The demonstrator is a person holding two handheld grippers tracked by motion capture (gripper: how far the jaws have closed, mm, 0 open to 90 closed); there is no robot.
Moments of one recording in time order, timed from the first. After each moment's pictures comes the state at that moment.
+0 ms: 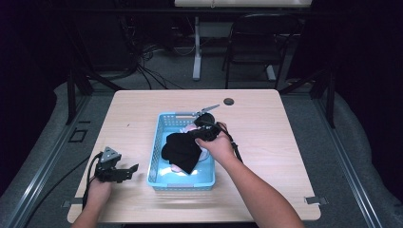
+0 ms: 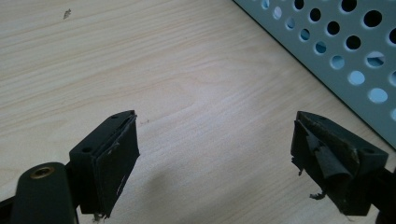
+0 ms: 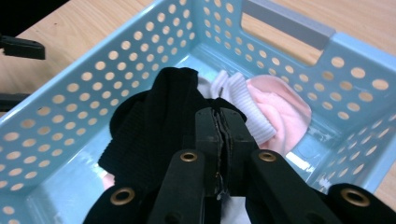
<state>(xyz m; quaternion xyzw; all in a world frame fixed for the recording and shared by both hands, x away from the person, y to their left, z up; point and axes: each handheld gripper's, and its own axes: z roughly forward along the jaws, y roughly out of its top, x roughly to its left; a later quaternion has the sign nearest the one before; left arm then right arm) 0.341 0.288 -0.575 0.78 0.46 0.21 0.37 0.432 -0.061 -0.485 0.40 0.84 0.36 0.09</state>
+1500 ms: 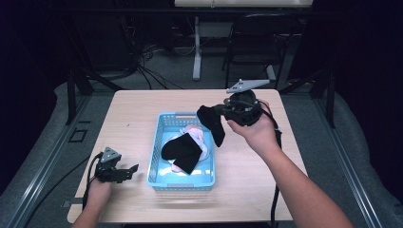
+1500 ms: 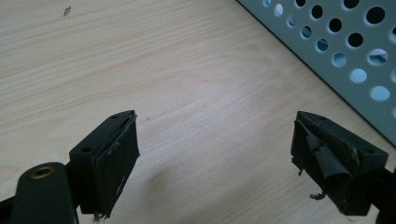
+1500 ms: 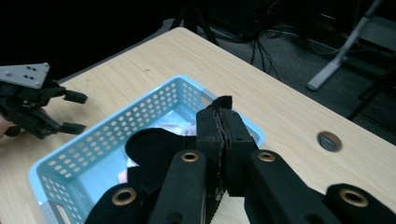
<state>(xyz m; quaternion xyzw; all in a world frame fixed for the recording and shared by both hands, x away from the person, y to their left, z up) 0.340 0.288 -0.575 0.78 0.46 0.21 0.36 0.370 -0.144 -0.339 0.35 0.81 0.43 0.19</state>
